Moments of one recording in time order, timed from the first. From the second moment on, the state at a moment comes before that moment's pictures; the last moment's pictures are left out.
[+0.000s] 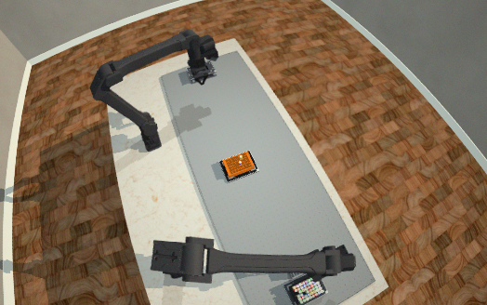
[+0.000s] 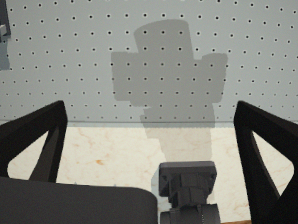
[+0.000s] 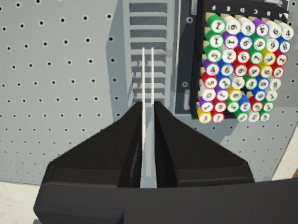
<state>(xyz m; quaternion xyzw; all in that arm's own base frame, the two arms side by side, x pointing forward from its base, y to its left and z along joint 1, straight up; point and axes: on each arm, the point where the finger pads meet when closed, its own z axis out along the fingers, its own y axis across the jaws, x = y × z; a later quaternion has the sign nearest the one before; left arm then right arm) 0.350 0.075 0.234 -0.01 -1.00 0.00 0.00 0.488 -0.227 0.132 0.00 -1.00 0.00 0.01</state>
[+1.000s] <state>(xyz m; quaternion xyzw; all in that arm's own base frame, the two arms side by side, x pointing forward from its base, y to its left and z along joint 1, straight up) 0.350 0.075 0.234 -0.01 -1.00 0.00 0.00 0.488 -0.227 0.125 0.00 -1.00 0.00 0.01</state>
